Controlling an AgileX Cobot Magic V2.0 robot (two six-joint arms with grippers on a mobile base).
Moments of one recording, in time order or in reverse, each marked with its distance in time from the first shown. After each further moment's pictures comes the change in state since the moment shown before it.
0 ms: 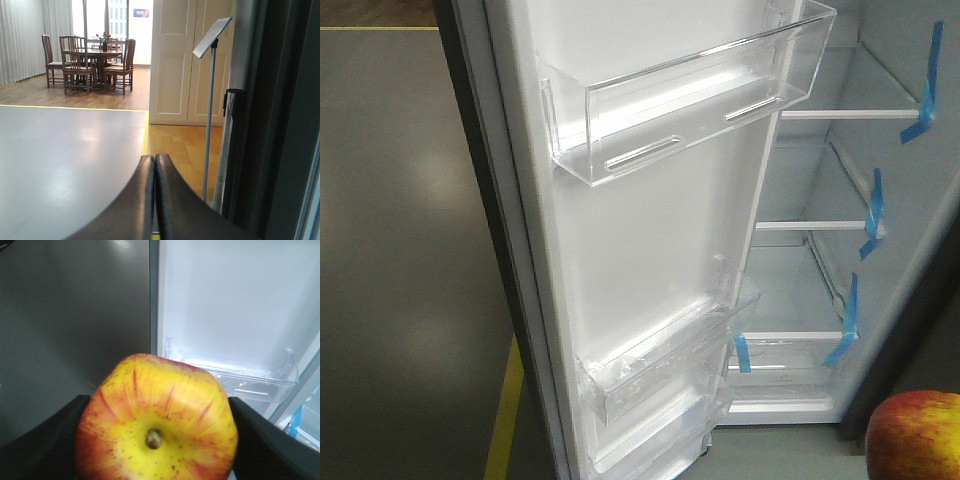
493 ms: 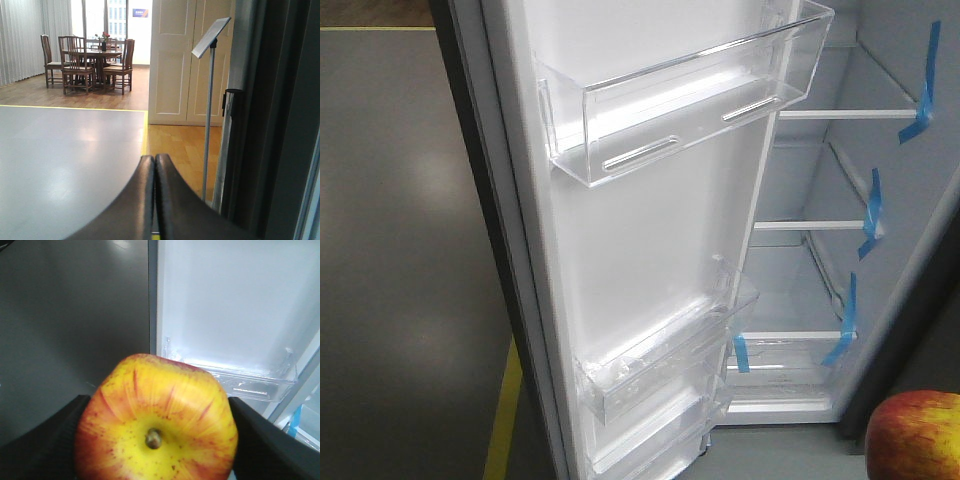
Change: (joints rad) left arm 0.000 0.000 0.000 0.000 0.000 0.000; right arm 0.000 0.000 0.000 0.000 0.000 0.000
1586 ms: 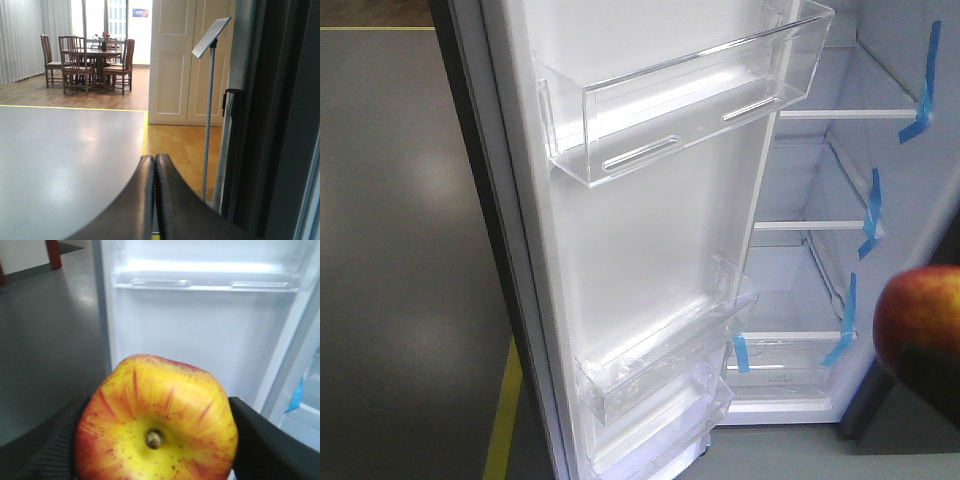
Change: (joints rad) left arm 0.000 0.000 0.000 0.000 0.000 0.000; right arm 0.000 0.105 -0.047 -0.074 -0.291 0.092
